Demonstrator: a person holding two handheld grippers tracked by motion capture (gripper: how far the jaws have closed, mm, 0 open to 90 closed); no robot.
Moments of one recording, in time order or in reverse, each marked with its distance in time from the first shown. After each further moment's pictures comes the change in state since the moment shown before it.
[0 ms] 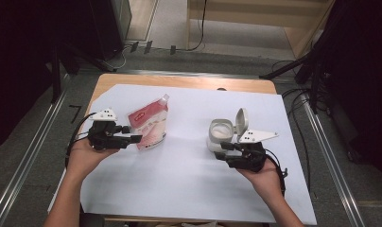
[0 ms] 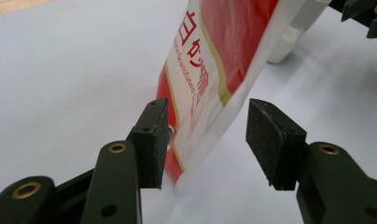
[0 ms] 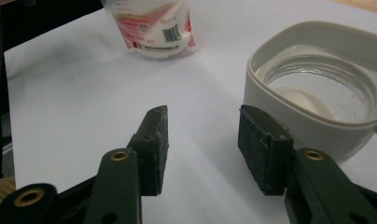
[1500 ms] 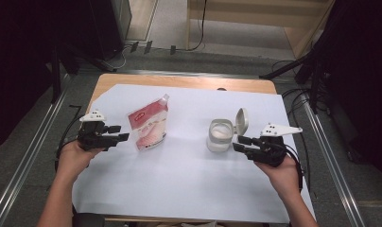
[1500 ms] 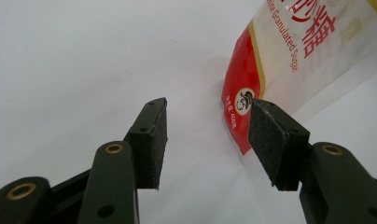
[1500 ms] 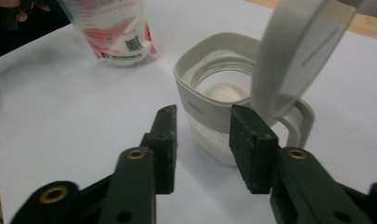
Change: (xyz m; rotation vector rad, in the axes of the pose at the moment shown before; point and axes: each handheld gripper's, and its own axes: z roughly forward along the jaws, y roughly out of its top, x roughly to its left) left arm 0.031 -0.026 -0.003 0.027 0.157 -0.076; right arm -0.028 0.003 -0.044 -0.020 -0.080 0.057
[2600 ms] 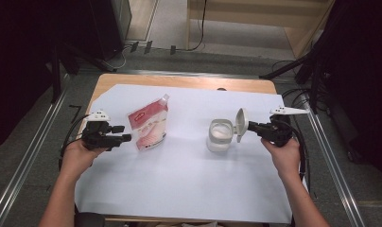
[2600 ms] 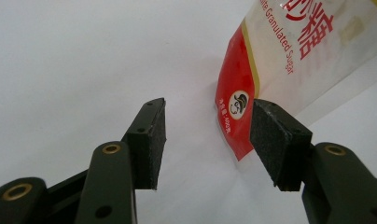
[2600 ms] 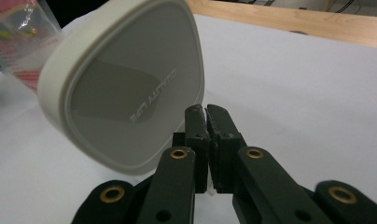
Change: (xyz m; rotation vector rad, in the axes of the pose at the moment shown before) left arm -0.001 0.002 0.006 0.010 -0.028 0.018; right arm -0.058 0.020 0.008 -0.009 -0.109 0.169
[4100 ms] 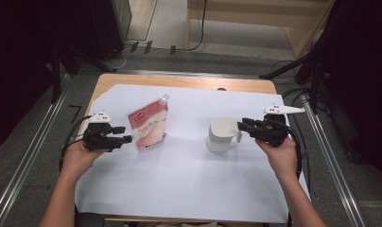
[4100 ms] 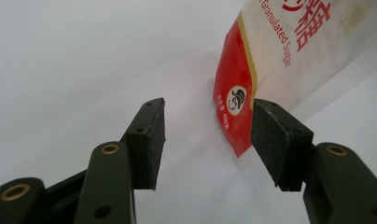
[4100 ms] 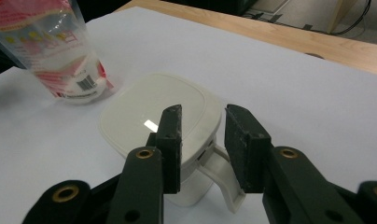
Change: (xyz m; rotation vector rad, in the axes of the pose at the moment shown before) left arm -0.003 -0.002 0.003 0.012 -0.002 0.027; right arm 0.026 0.009 -0.001 -0.021 0.015 -0.080
